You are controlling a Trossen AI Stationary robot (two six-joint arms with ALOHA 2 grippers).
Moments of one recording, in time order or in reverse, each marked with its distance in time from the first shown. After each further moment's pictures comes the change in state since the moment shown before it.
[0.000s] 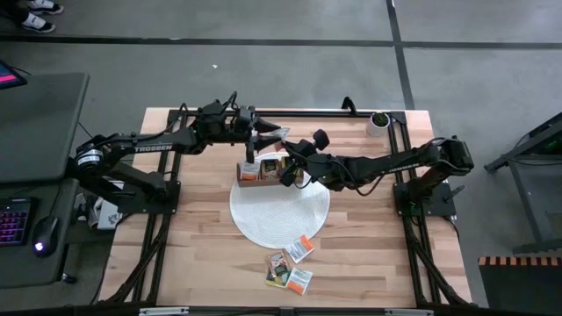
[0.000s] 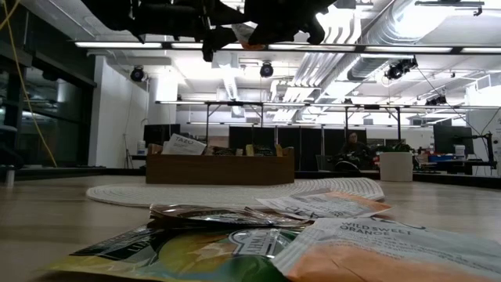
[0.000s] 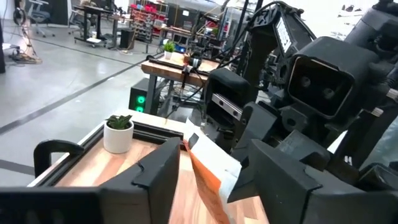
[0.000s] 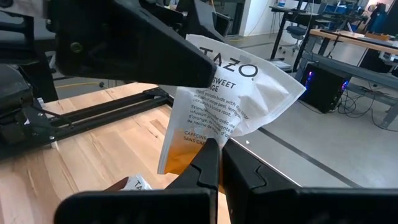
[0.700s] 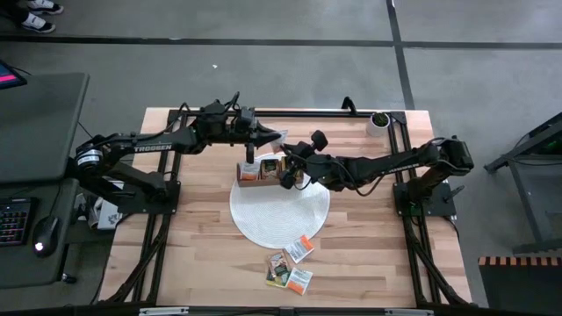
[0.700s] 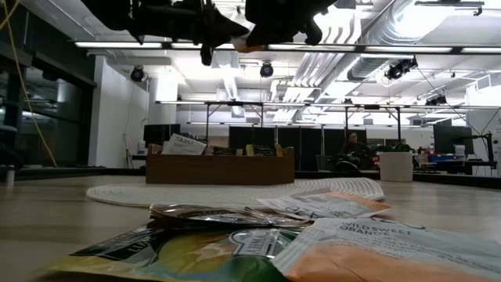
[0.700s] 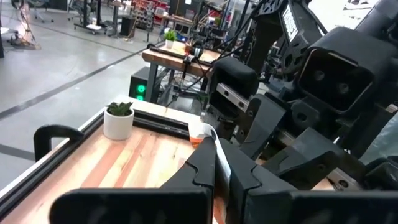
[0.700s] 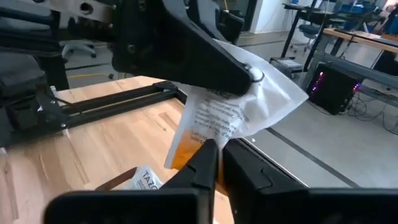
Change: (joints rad) left arm 0.001 -0.002 0.000 -0.057 0.007 -0.005; right arm 0.004 0.000 0.000 -0.006 -0.045 -0.023
